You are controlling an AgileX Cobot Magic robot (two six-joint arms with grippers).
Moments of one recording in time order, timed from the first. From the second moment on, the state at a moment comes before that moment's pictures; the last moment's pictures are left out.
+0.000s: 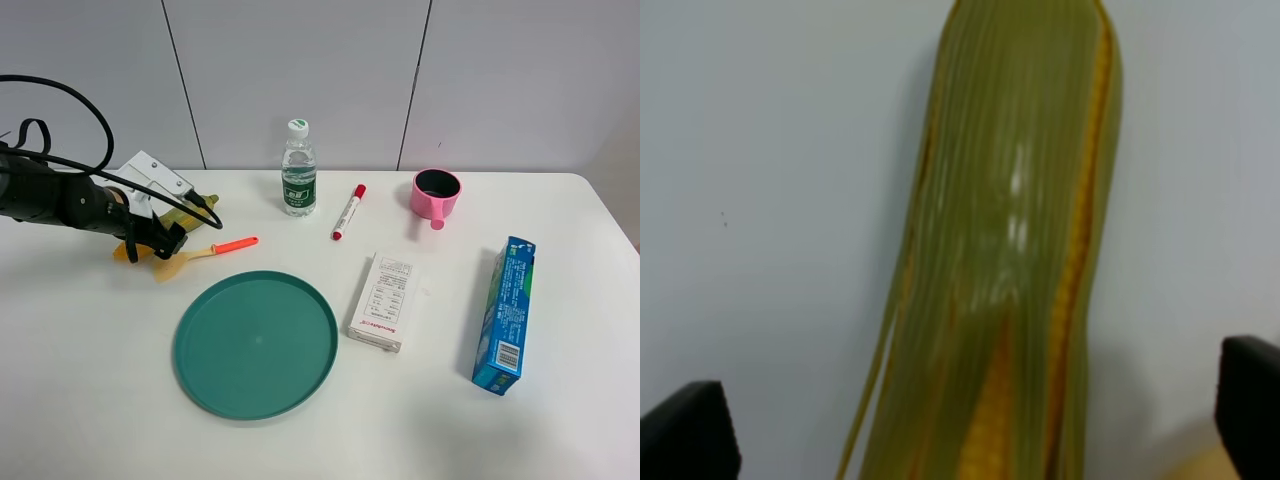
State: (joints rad) left arm -0.13 1.96 -0.94 -0.02 -0.12 0.45; right arm -0.07 0.00 -0.50 -0.02 1.06 0.01
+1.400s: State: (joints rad) left arm -0.13 2.09 -0.94 0.12 -0.38 0.10; right arm -0.07 0.00 -0.50 -0.02 1.06 0.01
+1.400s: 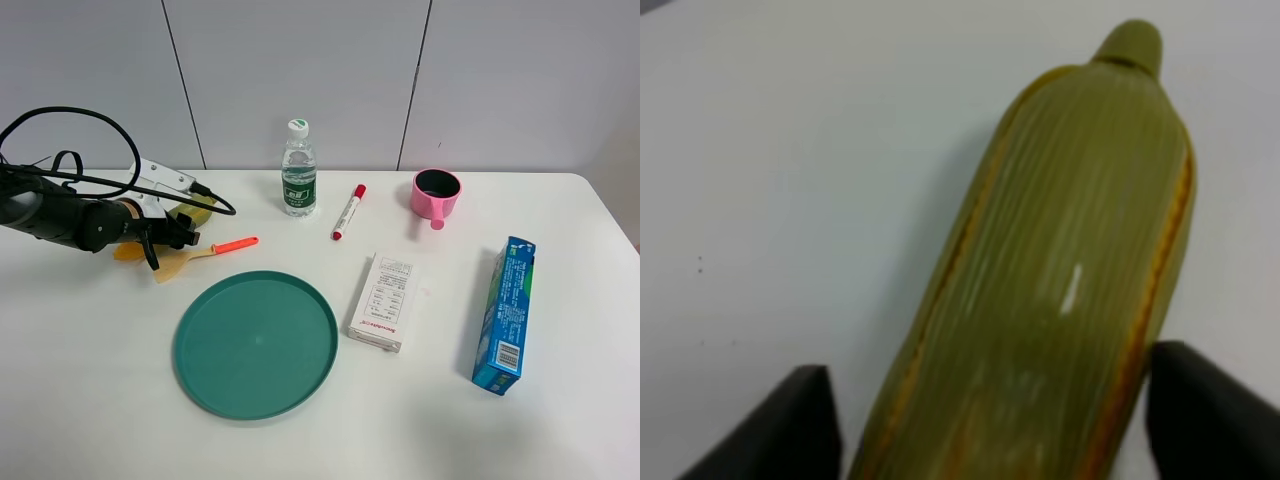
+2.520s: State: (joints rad) left arm -0.14 1.76 -0.94 0.13 0.02 0.06; right arm -0.07 0.00 -0.50 -0.02 1.06 0.01
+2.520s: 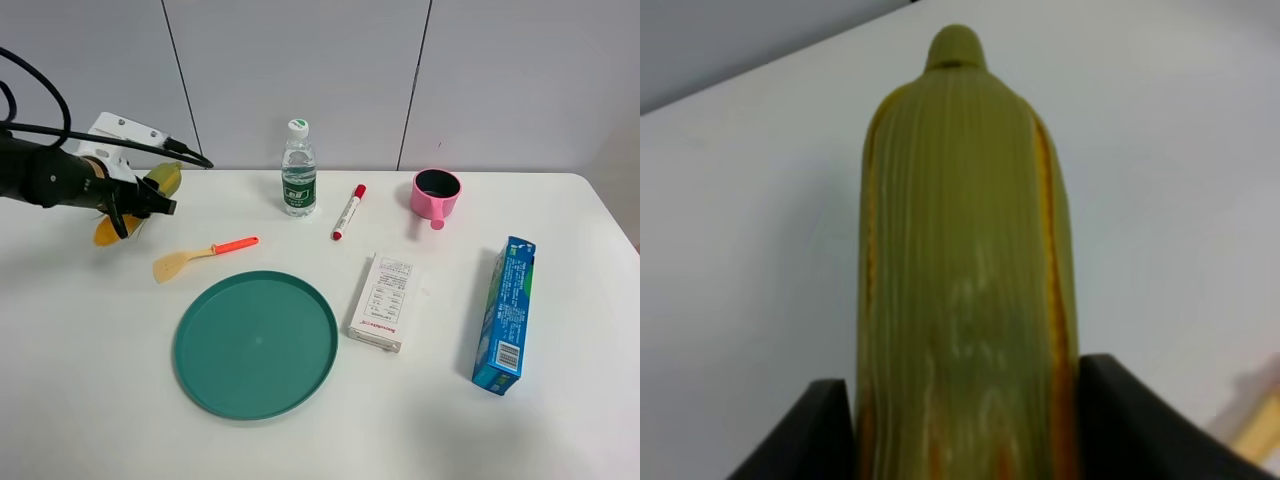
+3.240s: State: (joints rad) left arm -0.64 1.47 -0.94 -0.01 0.43 0.06; right arm -0.07 0.00 -0.50 -0.02 1.06 0.01
